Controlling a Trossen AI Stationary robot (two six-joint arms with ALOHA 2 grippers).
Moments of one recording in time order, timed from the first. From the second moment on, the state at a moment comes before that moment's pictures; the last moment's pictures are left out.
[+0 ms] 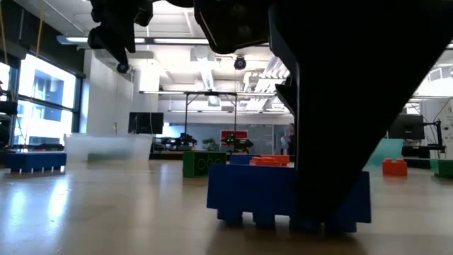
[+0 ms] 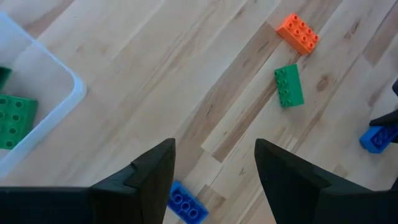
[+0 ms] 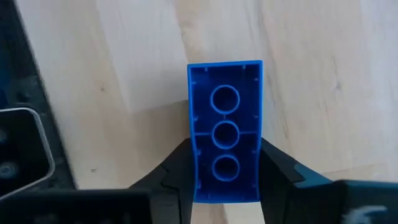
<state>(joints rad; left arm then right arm) 0.34 1.18 1.19 -1.16 0.03 -0.49 0.57 2.28 1.77 -0.76 0.00 0.82</state>
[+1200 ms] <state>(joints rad) 0.35 1.18 1.19 -1.08 -0.25 -0.09 0.26 2.14 1.77 -1.22 0.25 0.96</state>
